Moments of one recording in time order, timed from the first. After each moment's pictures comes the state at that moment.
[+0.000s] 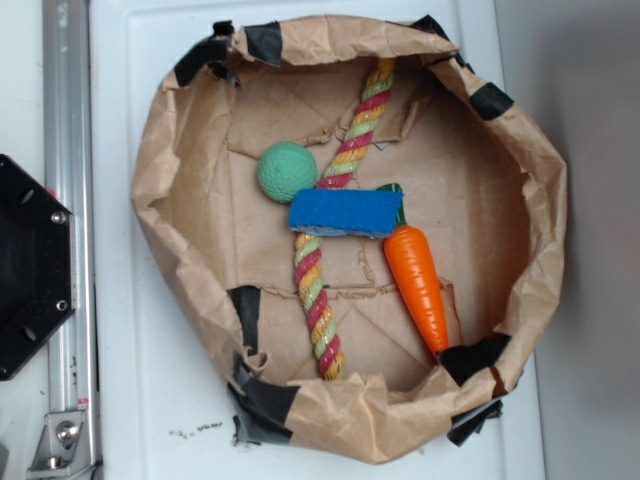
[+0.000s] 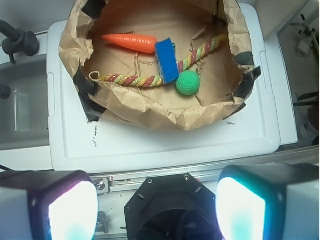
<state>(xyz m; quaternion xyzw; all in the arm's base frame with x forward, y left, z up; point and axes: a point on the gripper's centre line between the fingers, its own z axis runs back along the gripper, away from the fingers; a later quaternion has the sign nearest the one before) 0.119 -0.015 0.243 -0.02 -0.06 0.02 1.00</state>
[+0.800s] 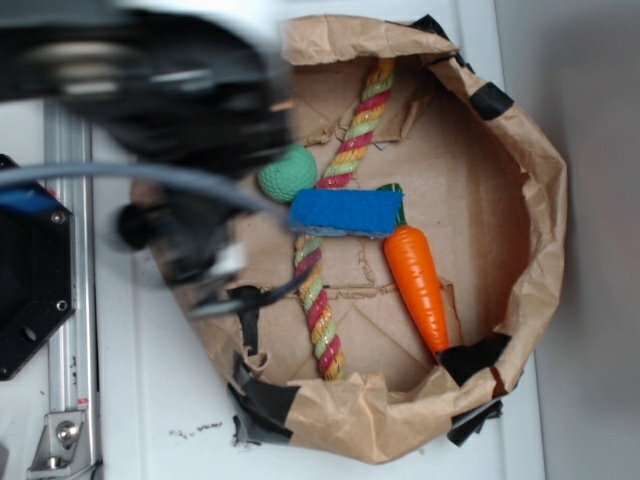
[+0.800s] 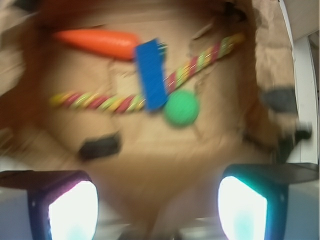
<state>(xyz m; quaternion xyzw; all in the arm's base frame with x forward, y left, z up) 0.216 0.032 0.139 0.01 0.01 0.04 1.00</state>
